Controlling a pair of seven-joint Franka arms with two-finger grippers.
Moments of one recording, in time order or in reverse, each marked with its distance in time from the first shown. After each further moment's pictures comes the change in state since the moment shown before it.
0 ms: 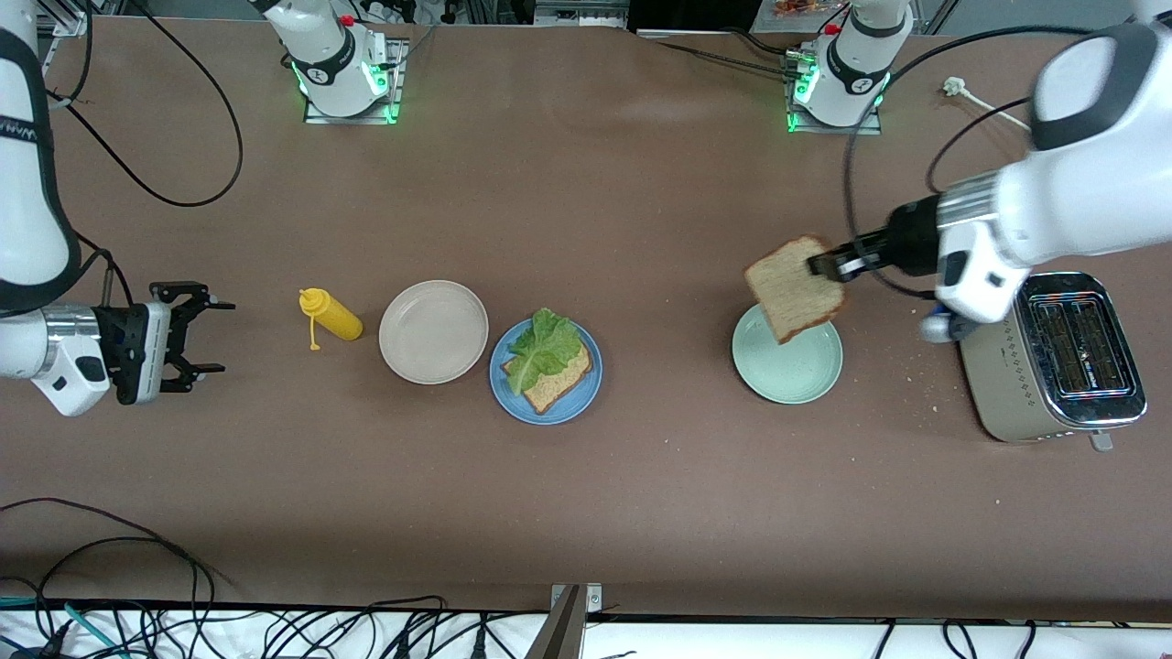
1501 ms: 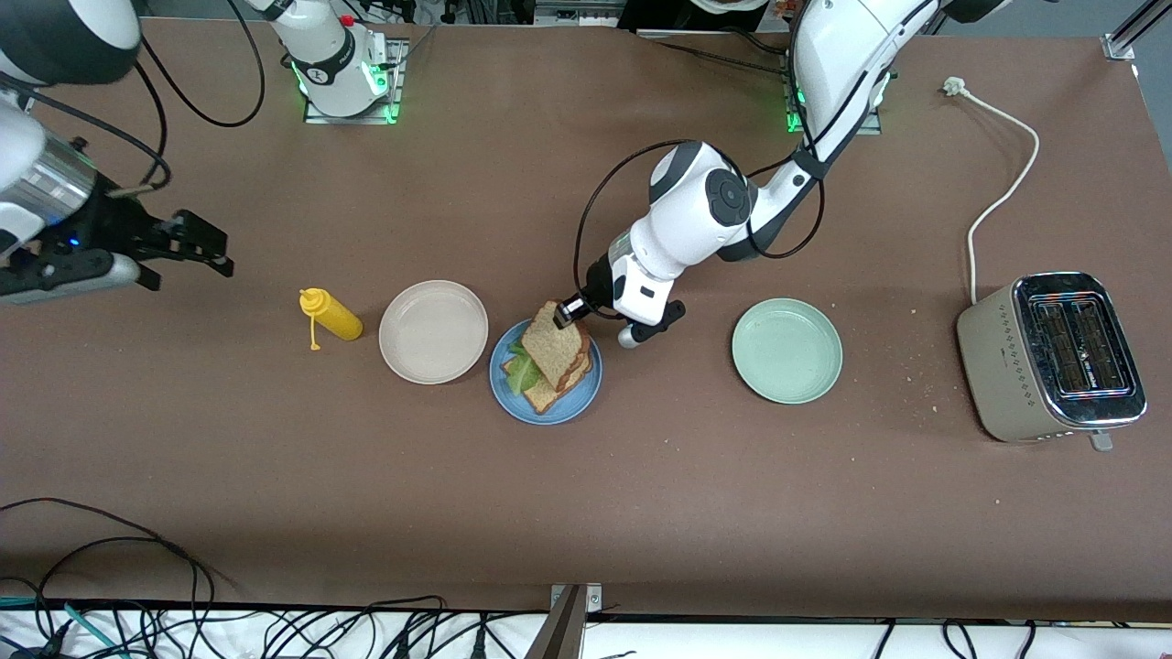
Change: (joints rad) left arm -0.731 0.325 0.271 -0.204 -0.024 1.101 -0.199; right arm 0.325 -0.508 -0.213 -0.292 -0.108 0.208 1.242
